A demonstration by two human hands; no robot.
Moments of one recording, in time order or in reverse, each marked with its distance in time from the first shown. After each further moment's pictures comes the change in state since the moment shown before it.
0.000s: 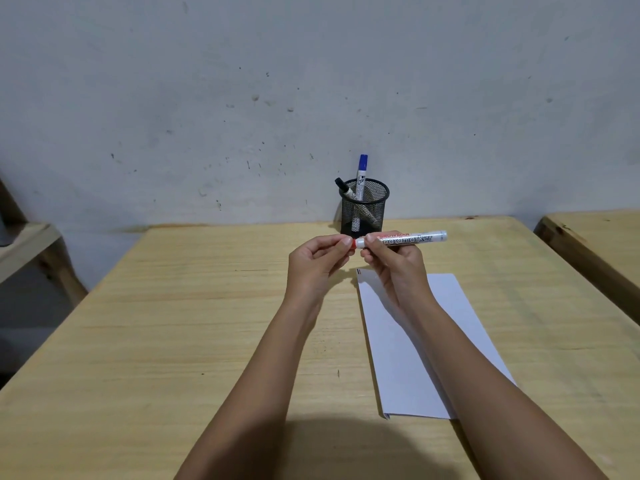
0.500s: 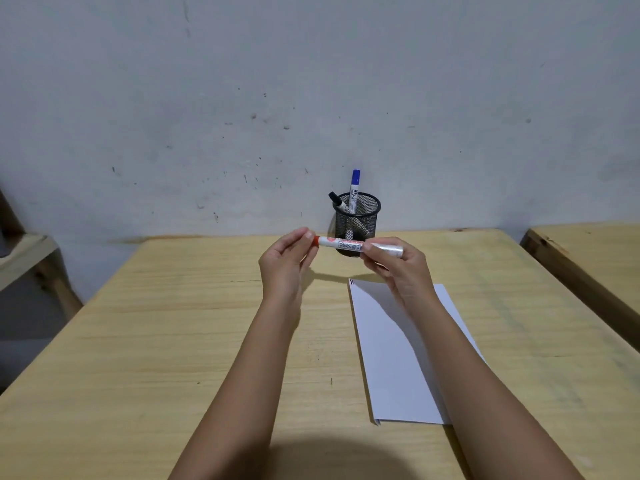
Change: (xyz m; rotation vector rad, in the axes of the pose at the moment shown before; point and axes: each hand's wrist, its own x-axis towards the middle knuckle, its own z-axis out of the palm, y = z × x) left_hand 0.012 0.021 -0.010 -0.225 0.224 0.022; right_hand 0.005 -0.019 -0.011 -0.194 0.036 0.009
